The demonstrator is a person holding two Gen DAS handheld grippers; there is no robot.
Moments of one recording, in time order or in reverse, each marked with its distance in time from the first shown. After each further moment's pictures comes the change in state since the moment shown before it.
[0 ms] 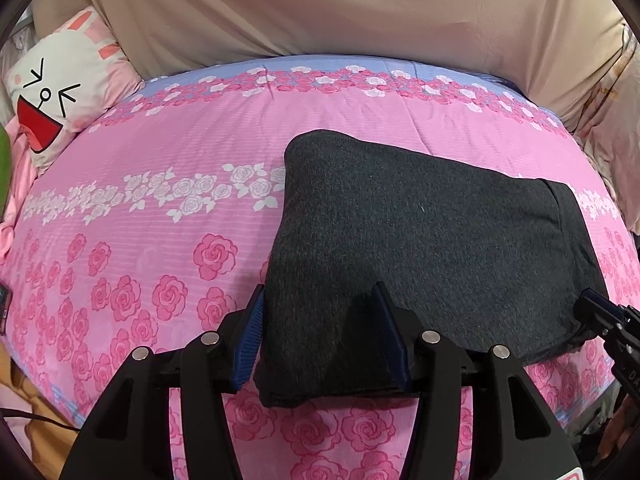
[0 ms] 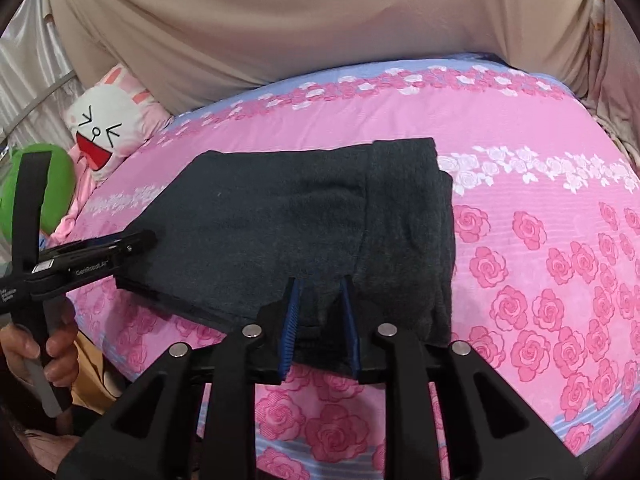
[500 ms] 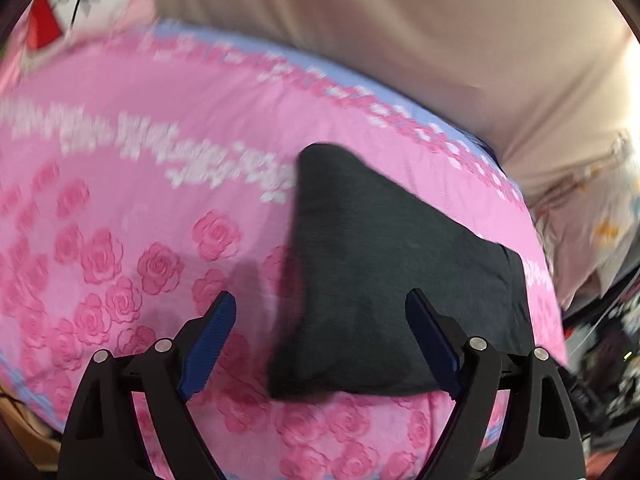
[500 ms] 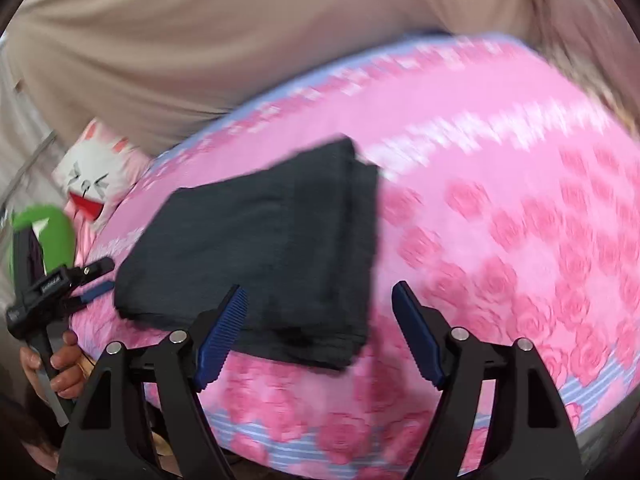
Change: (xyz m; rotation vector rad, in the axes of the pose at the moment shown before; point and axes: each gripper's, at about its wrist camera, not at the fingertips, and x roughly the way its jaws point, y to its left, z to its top) left arm 0.006 0.074 -0.005 -0.317 0.019 -0.295; right arm -0.010 -0.076 -0.009 0.285 -0.004 0.064
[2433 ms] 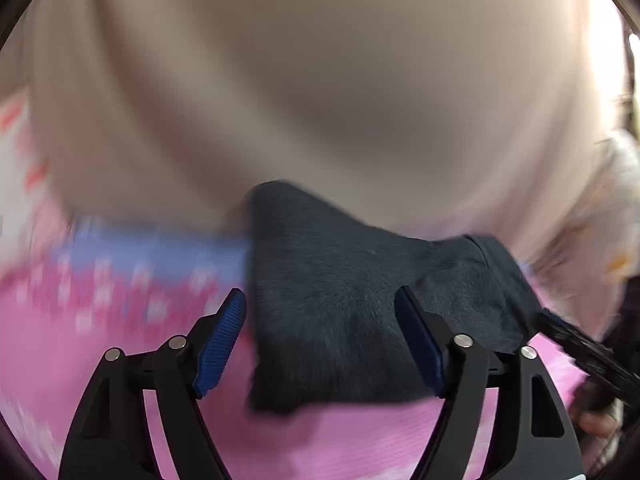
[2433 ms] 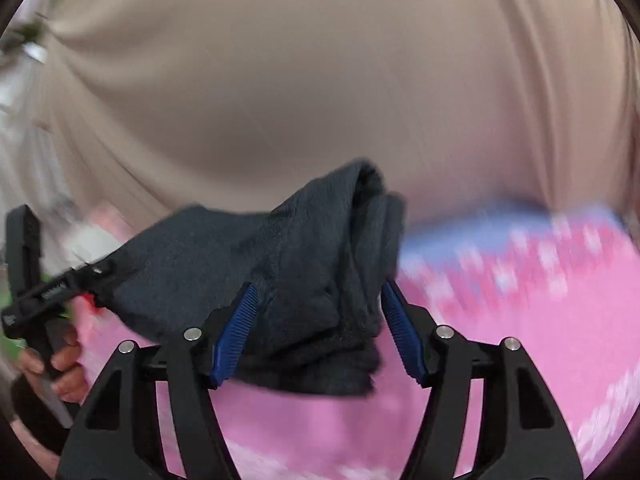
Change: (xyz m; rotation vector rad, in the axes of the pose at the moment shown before) left arm 0.078 -0.097 0.218 0.301 -0.277 0.066; right arm 0.109 0.071 0.213 -0.179 -0.279 -0.017
